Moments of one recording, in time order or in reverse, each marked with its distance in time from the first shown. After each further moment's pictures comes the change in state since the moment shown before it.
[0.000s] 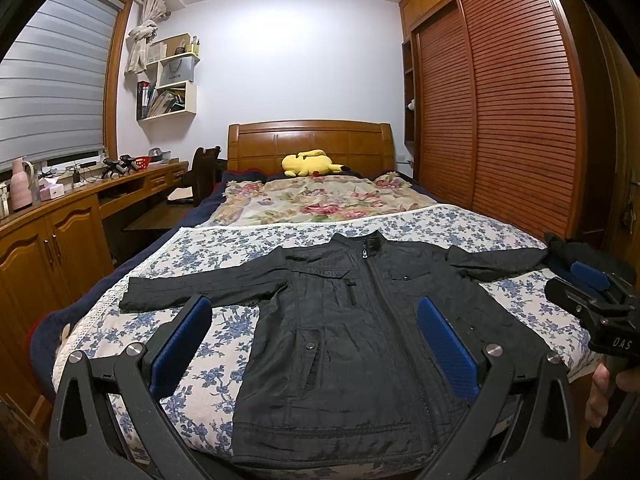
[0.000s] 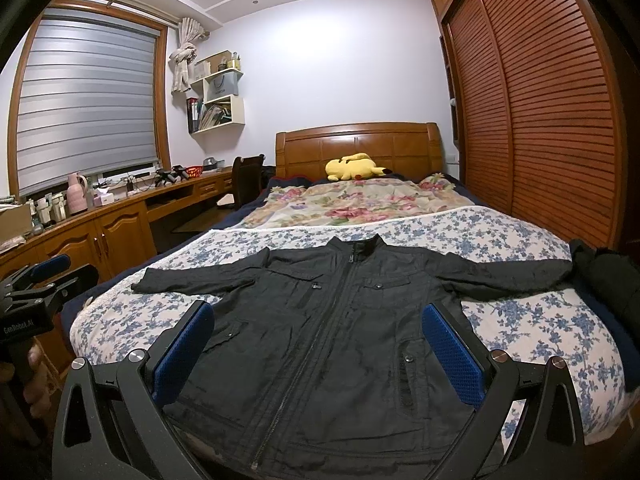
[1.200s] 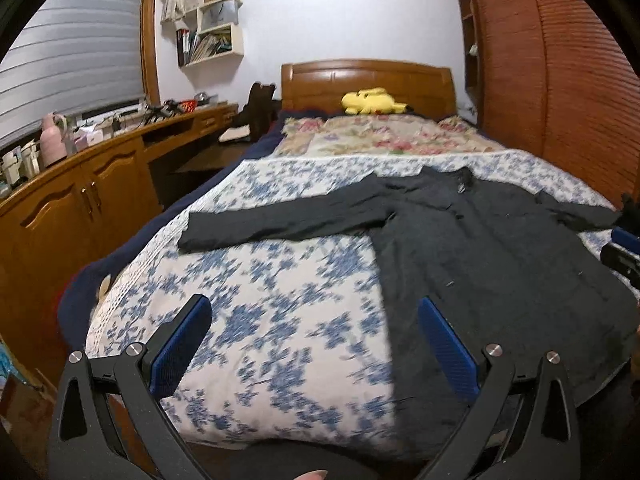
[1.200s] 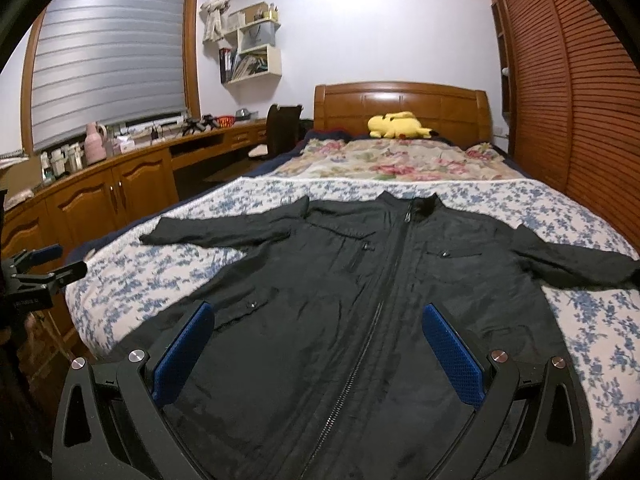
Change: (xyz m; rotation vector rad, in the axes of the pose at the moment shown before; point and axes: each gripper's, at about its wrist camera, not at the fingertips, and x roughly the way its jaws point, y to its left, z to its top) left arm 0.084 0.141 -0.078 -0.019 0.207 0.183; right arm 0.107 0.015 -0.008 -0.071 0.160 0.121
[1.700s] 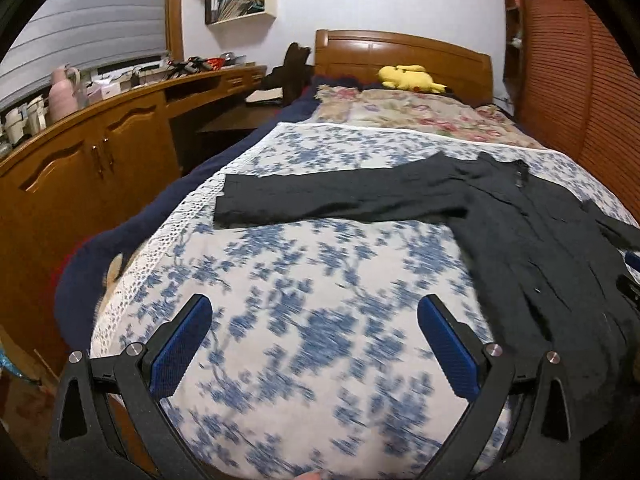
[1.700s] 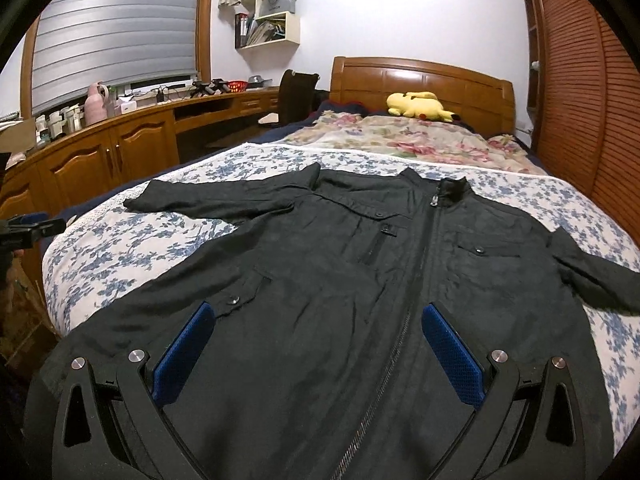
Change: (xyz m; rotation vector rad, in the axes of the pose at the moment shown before) left arm 0.074 0.091 0.011 -0.096 0.113 0.032; right arm 0.065 -0.003 0.021 -0.080 0.091 0.025
